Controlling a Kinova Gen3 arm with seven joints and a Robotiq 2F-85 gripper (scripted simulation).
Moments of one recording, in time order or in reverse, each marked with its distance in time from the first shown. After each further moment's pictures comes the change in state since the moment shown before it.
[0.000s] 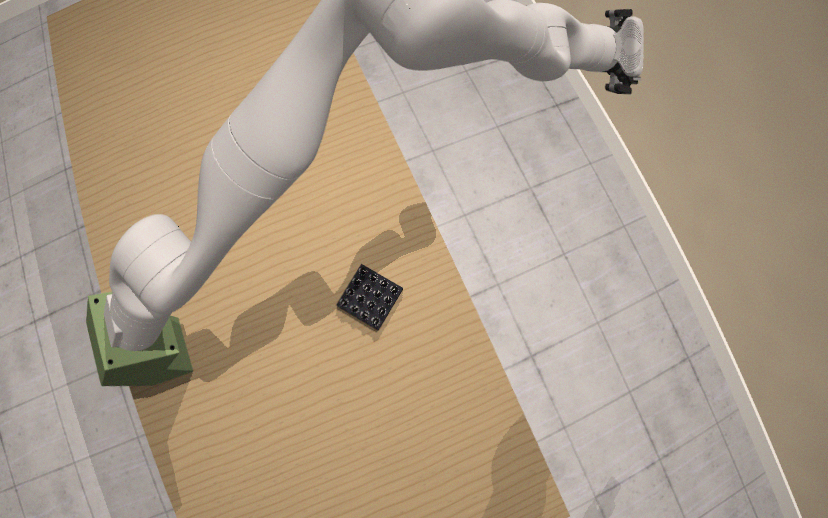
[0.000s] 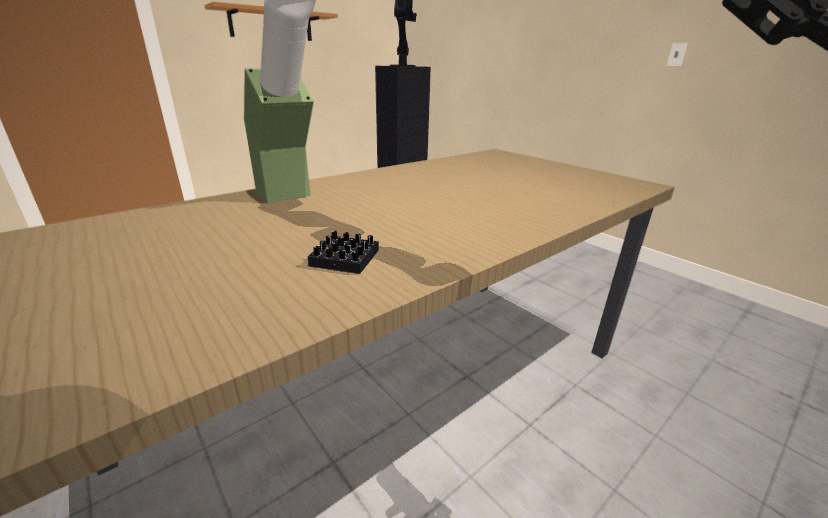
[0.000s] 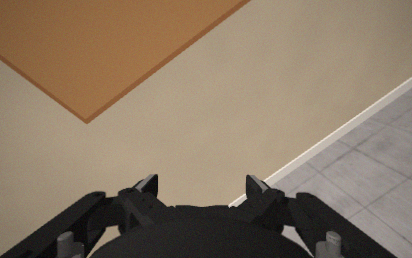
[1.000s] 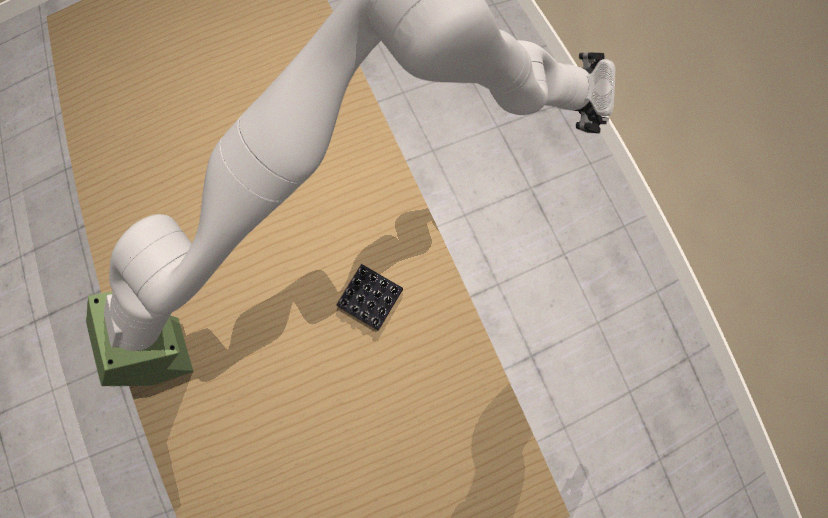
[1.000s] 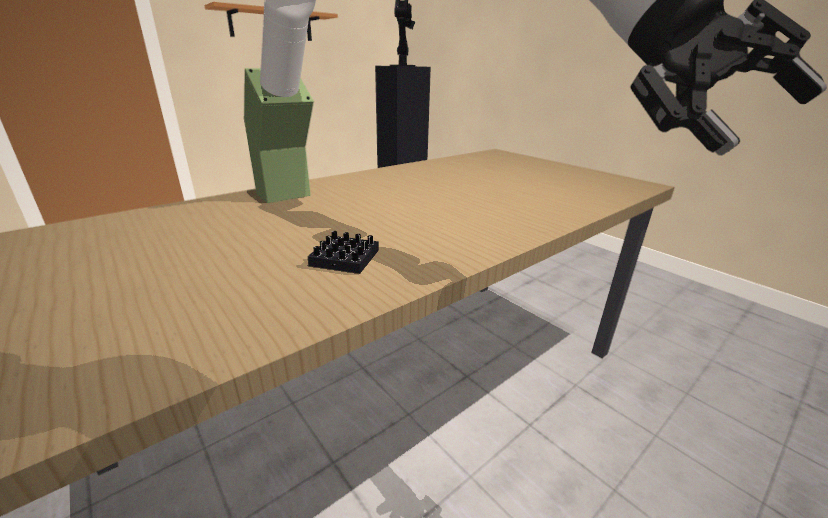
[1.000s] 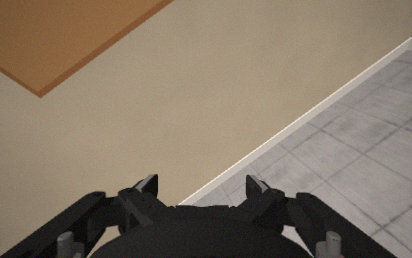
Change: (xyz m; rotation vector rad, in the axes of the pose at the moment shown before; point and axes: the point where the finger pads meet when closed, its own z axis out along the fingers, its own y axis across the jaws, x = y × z) arm -0.061 0.078 -0.002 -0.098 -0.072 0.000
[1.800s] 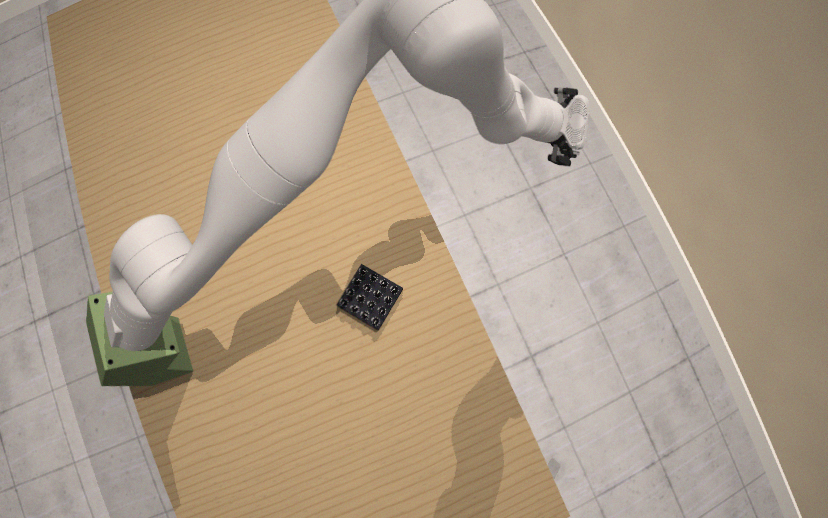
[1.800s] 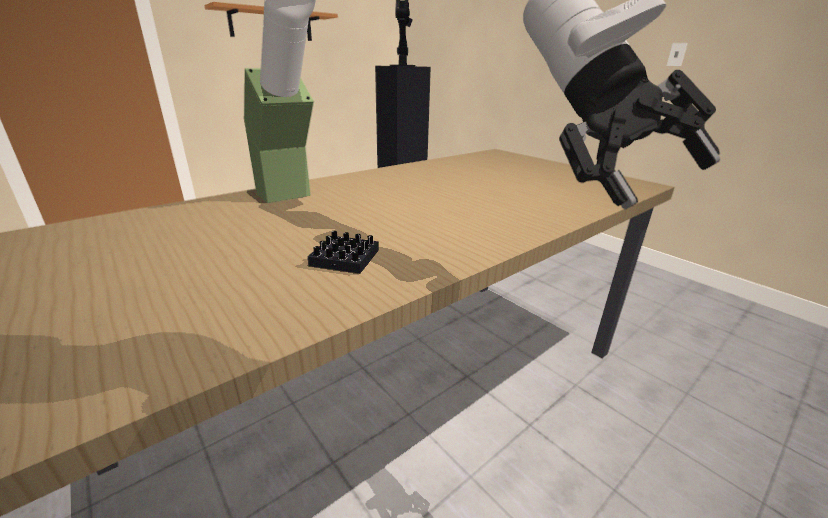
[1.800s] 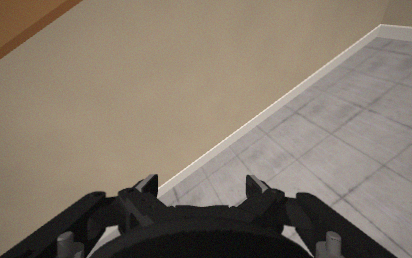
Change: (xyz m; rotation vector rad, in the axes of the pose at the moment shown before) arm -0.055 0.070 -0.004 -0.086 -0.071 0.007
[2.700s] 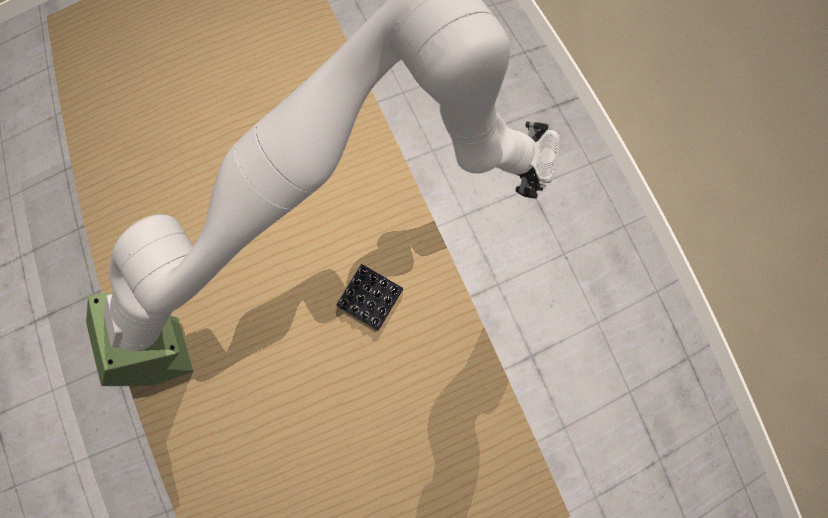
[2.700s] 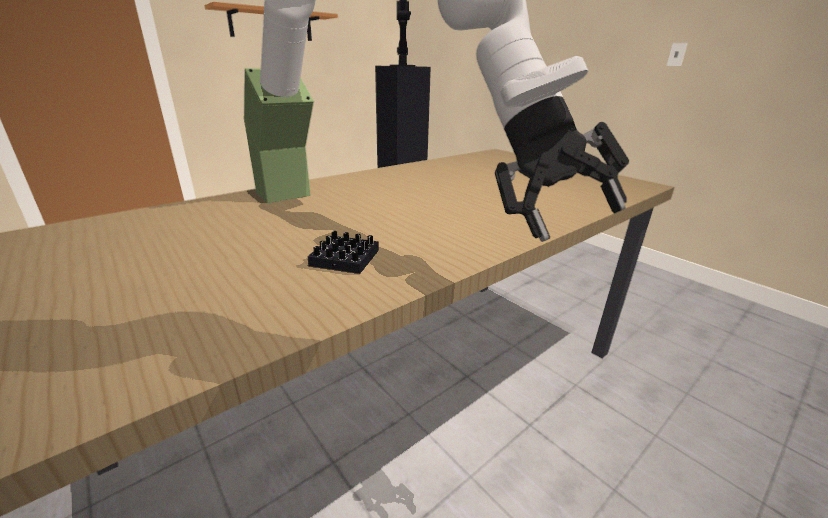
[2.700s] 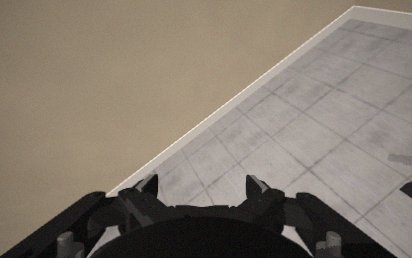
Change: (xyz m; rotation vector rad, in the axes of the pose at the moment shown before) arm -0.060 0.074 -0.008 -0.088 -0.081 0.019
